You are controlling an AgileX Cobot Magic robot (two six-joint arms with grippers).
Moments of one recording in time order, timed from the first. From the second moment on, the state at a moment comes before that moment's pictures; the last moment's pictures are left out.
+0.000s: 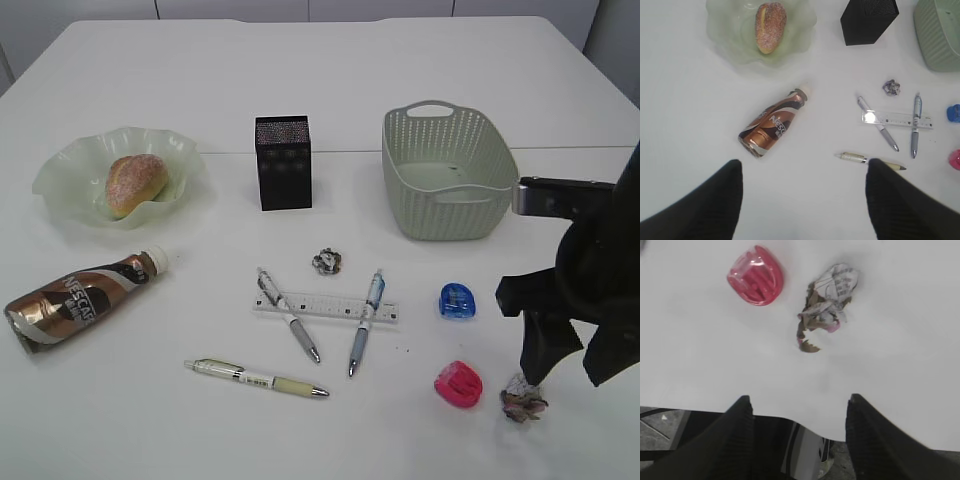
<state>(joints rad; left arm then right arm) -0.14 1.11 -1.41 -0.10 1.26 -0.16 0.27 1.55 -0.99 0.16 1.10 0.18</state>
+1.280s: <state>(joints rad) -0.14 1.11 -1.41 -0.13 1.26 -0.16 0.27 1.85 -0.99 0.12 0.91 0.21</state>
